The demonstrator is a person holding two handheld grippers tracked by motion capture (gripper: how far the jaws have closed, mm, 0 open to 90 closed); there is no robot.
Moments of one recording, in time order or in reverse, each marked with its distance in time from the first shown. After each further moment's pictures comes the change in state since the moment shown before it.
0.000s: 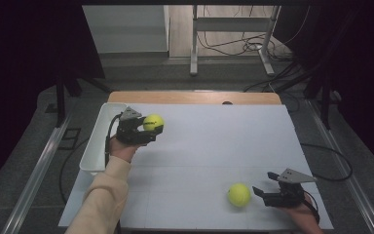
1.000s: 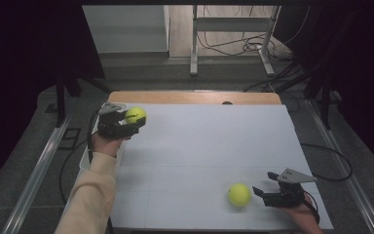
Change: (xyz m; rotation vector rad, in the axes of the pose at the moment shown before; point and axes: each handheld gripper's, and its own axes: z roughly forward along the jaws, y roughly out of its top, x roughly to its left) left arm 0.036 0.005 -0.031 -0.047 0.083 -0.071; right arm 0.000 0.000 0.000 0.003 -0.003 -0.002
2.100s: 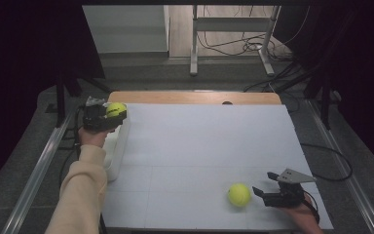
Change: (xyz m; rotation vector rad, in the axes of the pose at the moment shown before) left arm 0.057 0.000 0.005 0.061 0.199 -0.078; right arm 0.000 0.000 0.000 0.001 0.003 -0.001
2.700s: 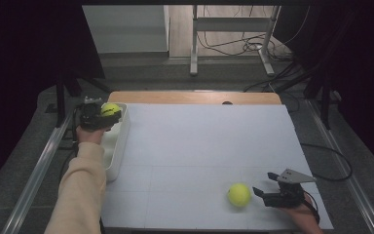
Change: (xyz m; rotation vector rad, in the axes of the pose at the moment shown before) left arm 0.020 -0.003 0.015 0.051 0.066 -0.039; right arm 0.000 -0.001 0.001 0.004 -0.005 0.001
